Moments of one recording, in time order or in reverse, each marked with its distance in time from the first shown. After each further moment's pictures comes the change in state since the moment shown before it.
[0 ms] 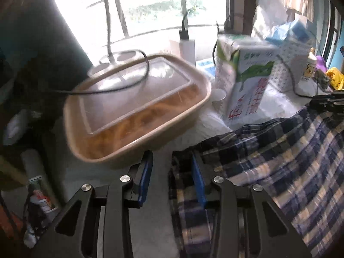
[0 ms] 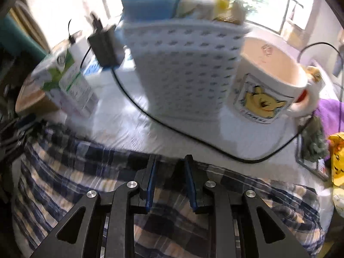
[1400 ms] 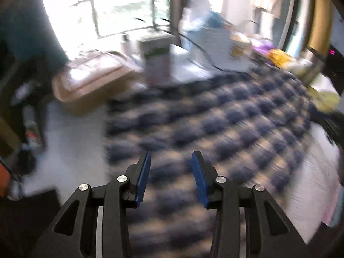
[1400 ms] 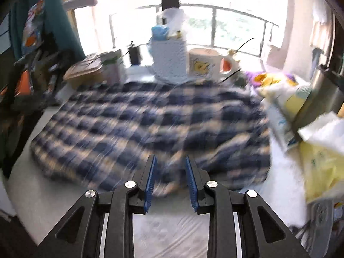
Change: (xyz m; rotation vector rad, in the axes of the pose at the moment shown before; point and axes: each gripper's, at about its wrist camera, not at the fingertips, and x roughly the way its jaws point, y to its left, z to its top) left arm -0.108 -0.074 -0.072 0.046 0.056 -0.248; right arm -0.140 -0.010 -0.213 -0.002 -0.267 -0.057
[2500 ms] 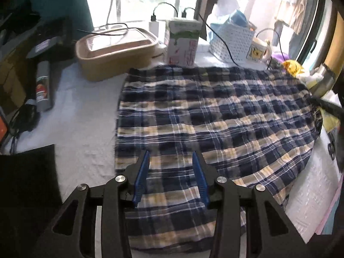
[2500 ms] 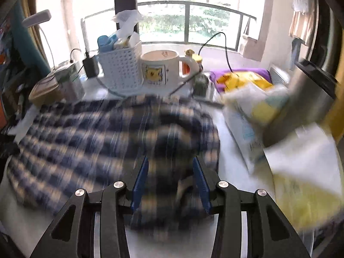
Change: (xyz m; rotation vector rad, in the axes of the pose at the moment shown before) left arm 0.014 0.028 -0.014 -0.172 0.022 0.064; right arm 0.030 -0.067 0.039 0.081 0.035 -0.104
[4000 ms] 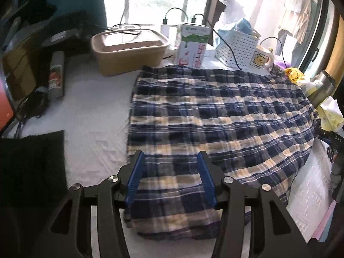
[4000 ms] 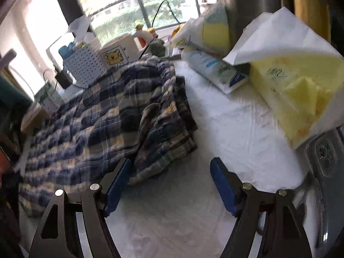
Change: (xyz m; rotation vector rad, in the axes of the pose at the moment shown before) left arm -0.021 0.017 -0.027 -0.076 -0.062 0.002; right arm -0.006 -0.034 -0.075 0.372 0.043 0.000
